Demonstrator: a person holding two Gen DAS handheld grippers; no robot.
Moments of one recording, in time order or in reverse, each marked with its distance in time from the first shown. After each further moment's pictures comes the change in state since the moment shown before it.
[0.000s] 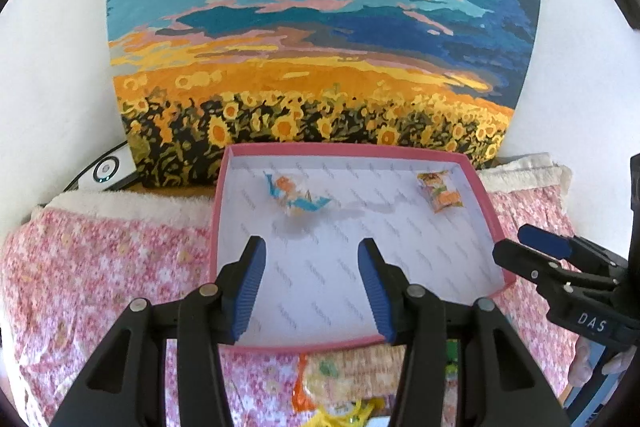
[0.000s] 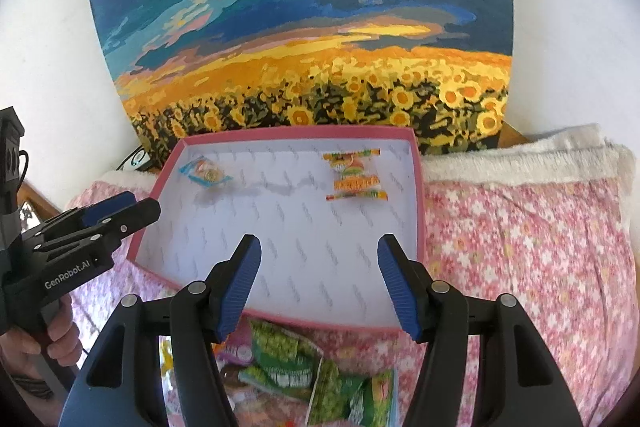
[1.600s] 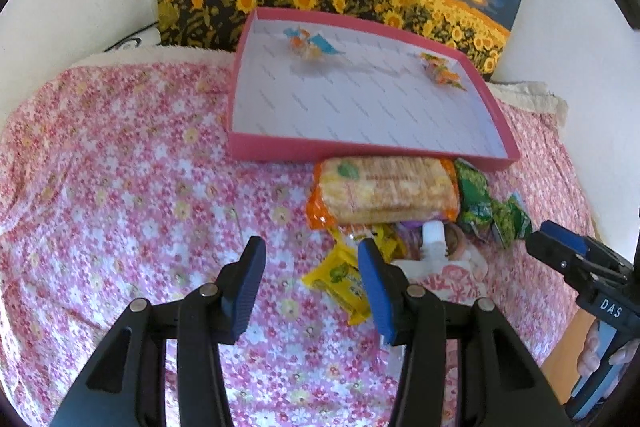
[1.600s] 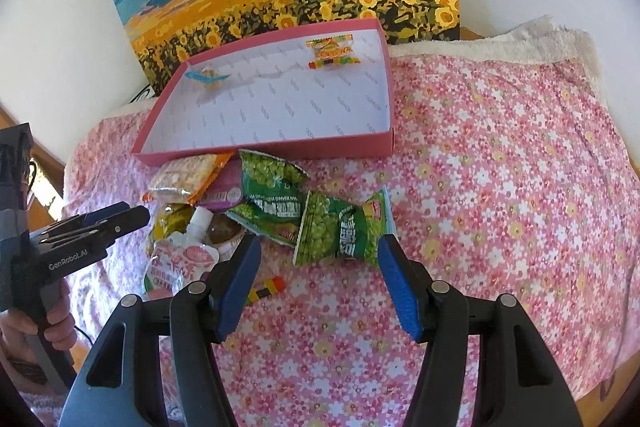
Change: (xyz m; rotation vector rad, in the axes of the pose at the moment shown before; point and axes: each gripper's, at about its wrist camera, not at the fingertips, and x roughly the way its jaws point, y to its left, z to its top) left arm -0.012 0.011 -0.113 -0.048 0.185 -0.012; right arm -0.035 0.000 -0.095 0.070 0.096 -0.014
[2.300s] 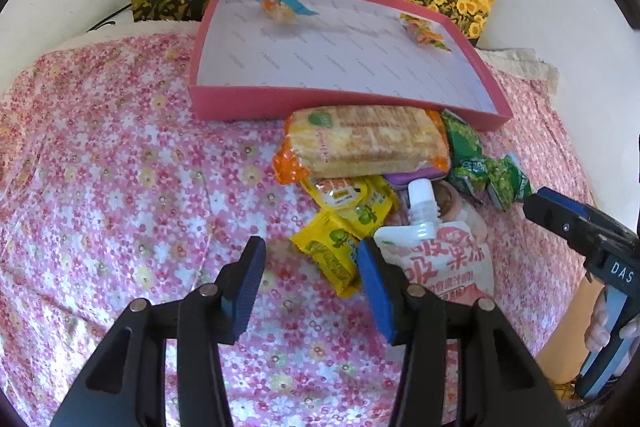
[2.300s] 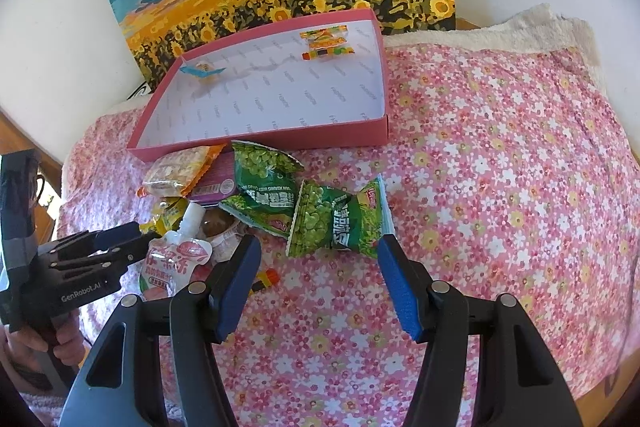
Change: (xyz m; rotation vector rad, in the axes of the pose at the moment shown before) left arm 0.013 -0.013 -0.019 0.046 0.052 -0.026; right arm 0.002 -0.004 -0.002 0.020 0.005 -0.001
